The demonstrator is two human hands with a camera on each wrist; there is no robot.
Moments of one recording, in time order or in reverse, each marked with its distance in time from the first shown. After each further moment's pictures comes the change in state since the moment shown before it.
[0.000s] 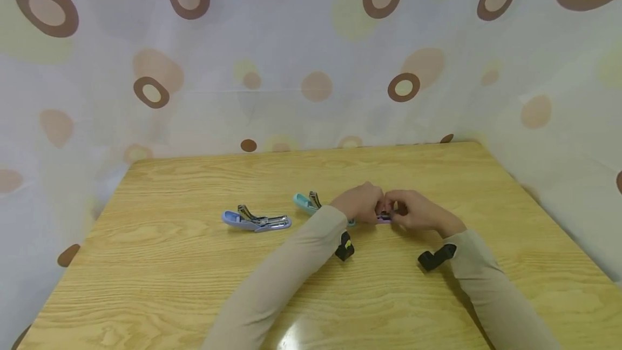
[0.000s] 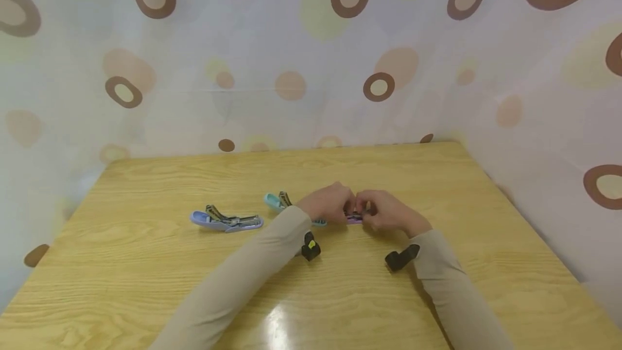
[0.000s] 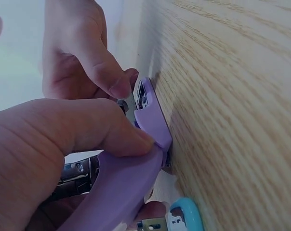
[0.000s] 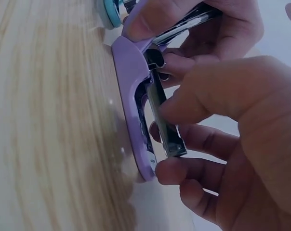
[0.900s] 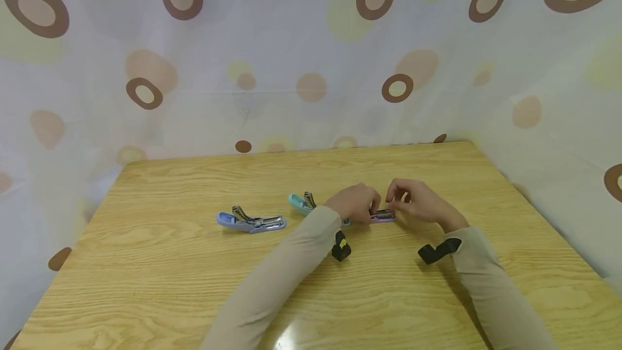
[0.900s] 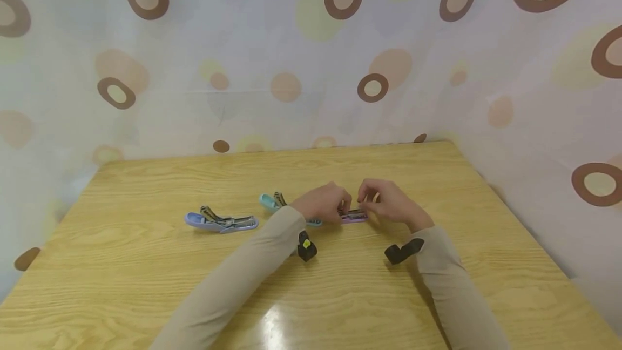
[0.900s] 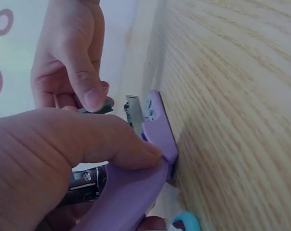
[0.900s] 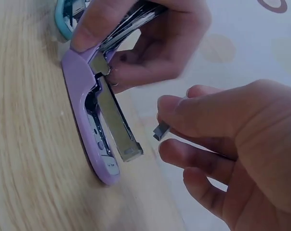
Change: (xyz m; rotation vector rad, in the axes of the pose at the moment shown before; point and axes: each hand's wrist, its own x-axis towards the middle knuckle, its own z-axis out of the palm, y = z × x) left_hand -0.005 -0.004 -0.003 0.033 0.001 -0.019; right_hand -0.001 -0.003 -0.015 0.049 0.151 0.009
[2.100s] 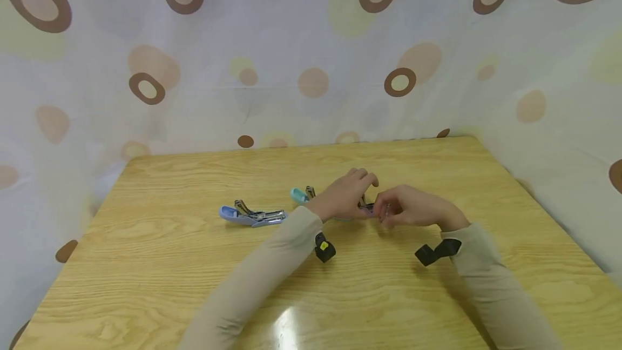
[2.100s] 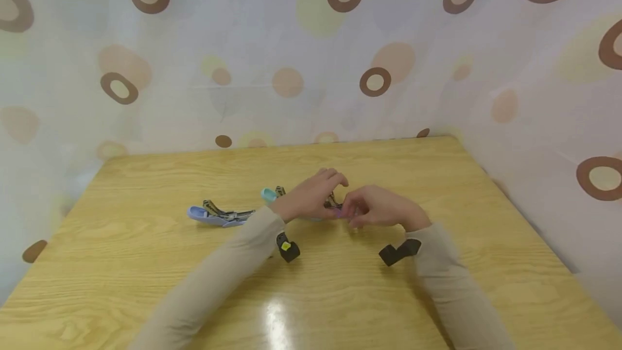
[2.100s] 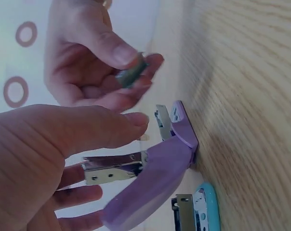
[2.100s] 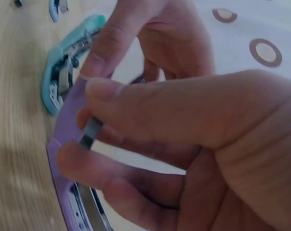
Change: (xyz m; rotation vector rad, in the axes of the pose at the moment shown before) left_hand -0.037 -0.011 -0.013 0.103 0.226 0.105; right_hand 0.015 -0.047 -0.003 0.139 -0.427 -0.044
